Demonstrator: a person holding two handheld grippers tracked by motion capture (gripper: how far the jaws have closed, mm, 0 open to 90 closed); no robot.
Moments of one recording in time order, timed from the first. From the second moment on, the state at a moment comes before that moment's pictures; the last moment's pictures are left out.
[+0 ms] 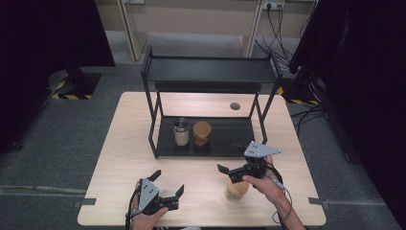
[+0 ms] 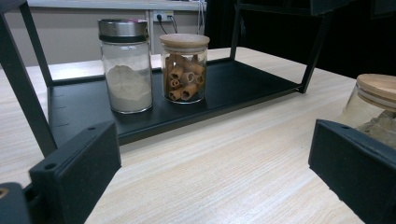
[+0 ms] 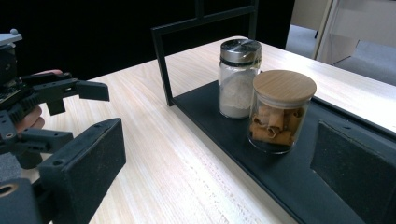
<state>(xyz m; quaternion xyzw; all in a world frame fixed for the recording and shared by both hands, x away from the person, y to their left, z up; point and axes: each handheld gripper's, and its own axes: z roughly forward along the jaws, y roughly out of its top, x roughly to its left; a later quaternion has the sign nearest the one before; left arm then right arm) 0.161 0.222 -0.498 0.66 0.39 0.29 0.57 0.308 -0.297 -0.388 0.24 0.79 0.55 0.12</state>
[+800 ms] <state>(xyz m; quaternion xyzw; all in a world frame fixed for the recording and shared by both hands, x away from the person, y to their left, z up) 0.160 0.222 -0.498 0.66 0.39 0.29 0.57 0.261 -0.316 -0.401 0.24 0.78 0.56 0.15</state>
